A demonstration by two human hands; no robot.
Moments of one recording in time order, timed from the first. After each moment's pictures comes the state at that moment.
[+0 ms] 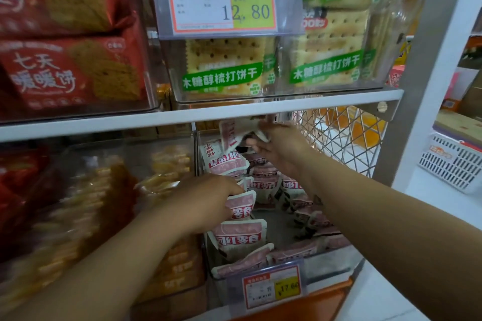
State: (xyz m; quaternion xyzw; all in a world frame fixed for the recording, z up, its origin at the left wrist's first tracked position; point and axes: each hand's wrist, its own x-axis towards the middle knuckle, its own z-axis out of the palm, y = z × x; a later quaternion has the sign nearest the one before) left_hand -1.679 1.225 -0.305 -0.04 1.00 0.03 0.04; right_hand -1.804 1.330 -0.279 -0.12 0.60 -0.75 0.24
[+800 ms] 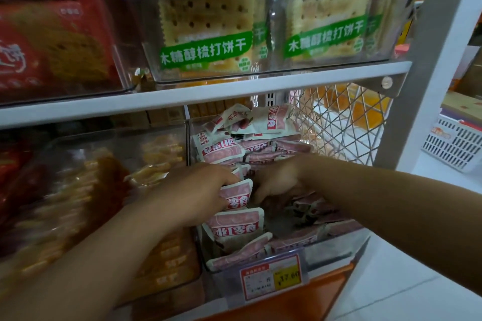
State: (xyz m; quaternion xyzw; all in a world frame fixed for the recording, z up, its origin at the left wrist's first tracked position) left_hand -1.683 1.218 -0.311 -0.03 1.00 0.04 0.03; right_hand -1.826 1.337 -0.354 -0.30 0.79 -0.21 0.49
